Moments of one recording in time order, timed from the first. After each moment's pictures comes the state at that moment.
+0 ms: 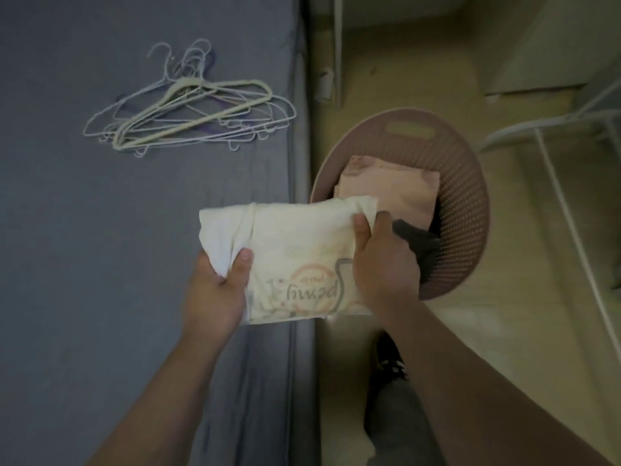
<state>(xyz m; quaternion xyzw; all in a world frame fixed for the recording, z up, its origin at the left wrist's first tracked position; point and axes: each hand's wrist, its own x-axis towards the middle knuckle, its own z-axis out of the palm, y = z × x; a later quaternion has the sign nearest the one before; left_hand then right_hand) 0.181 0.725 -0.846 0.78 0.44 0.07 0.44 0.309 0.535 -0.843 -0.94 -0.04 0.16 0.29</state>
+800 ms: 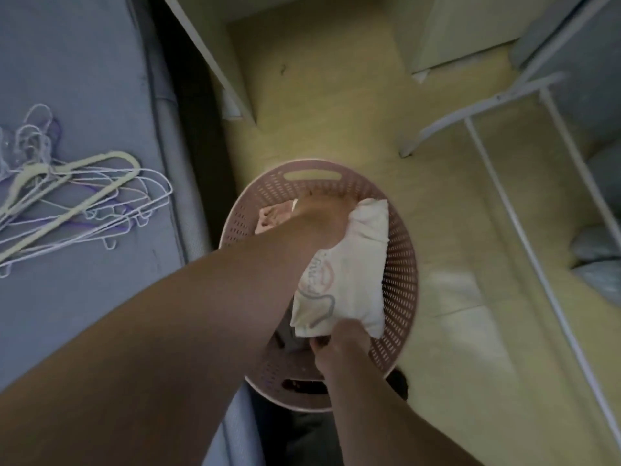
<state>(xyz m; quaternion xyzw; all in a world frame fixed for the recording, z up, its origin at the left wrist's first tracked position) 0.580 0.557 -0.925 0.95 -0.05 -0.32 0.04 0.421 0.486 -0.940 -0.29 0.71 0.24 0.60</state>
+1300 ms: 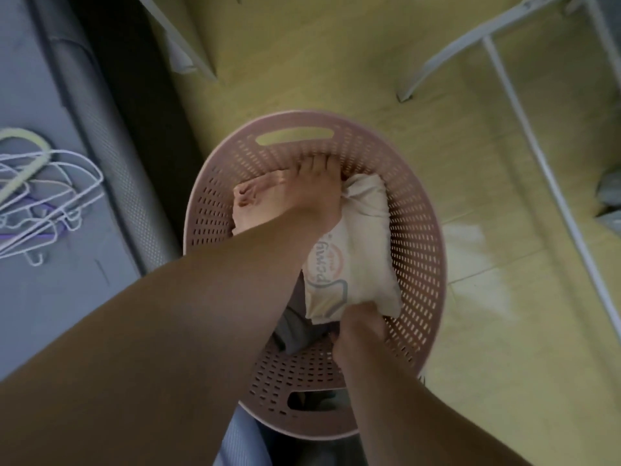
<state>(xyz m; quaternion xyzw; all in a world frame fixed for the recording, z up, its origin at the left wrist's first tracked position) 0.579 0.561 -1.038 0.96 -0.08 -0.26 0.04 0.411 0.482 -1.029 -0.60 0.59 0.42 0.34</state>
